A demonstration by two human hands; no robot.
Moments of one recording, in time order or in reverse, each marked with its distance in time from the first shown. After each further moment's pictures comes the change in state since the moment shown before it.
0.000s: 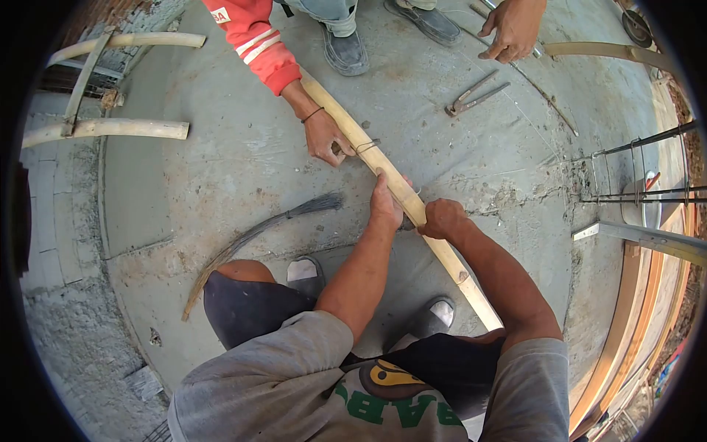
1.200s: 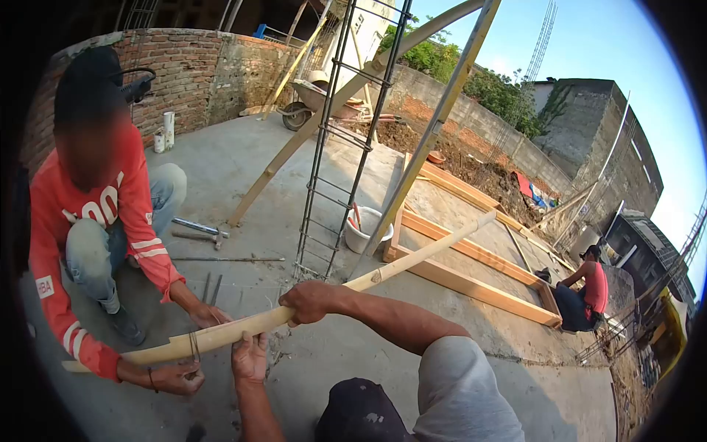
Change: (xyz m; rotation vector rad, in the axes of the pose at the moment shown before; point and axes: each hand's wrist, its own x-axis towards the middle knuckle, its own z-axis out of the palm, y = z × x) left_hand -0.141 -0.024 0.173 -0.018 -1.000 -0.294; right_hand -0.289 0.066 -0.163 0.069 0.404 0.278
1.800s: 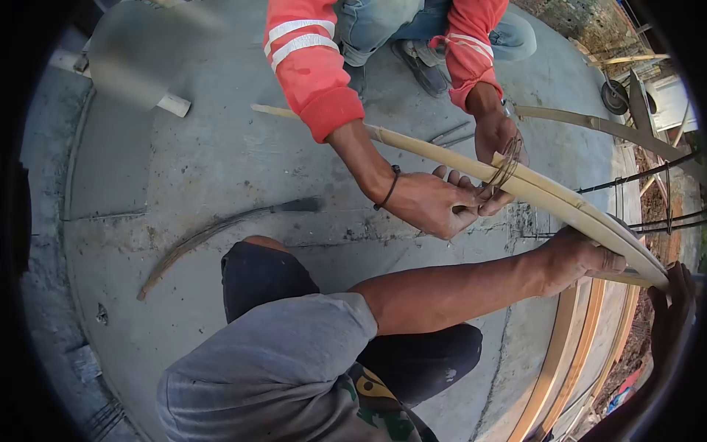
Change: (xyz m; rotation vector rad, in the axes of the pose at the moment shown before) left_hand 0.032 0.004 0.217 -0.071 -0.387 0.063; right_hand -0.143 0.031 -0.180 -0.704 0.585 -0.050
